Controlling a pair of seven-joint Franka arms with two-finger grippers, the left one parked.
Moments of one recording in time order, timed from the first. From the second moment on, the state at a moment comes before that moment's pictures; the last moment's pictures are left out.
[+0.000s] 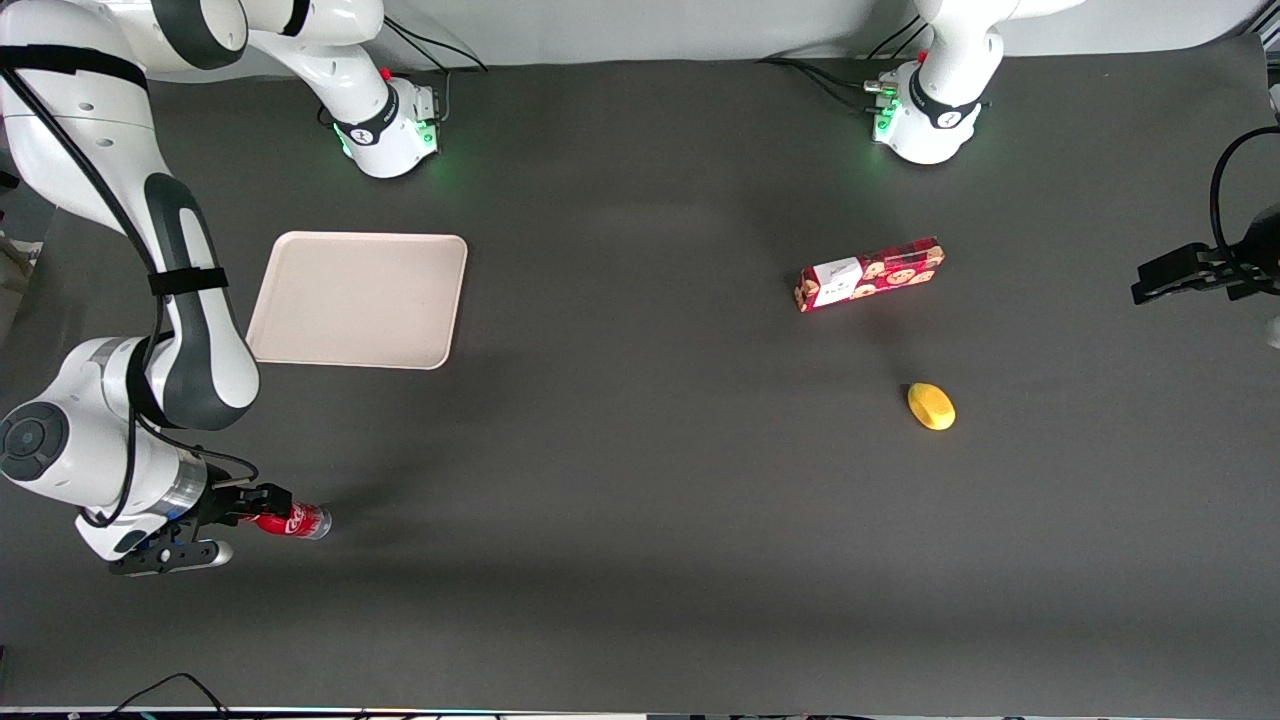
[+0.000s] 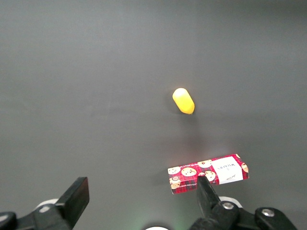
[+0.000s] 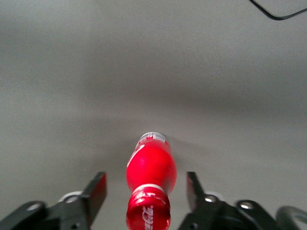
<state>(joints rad) -0.06 0.64 0.01 -1.48 -0.03 2.20 -0.13</state>
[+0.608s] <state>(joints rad) -0.07 0.63 0.02 -1.47 -0.03 2.20 -0.13</state>
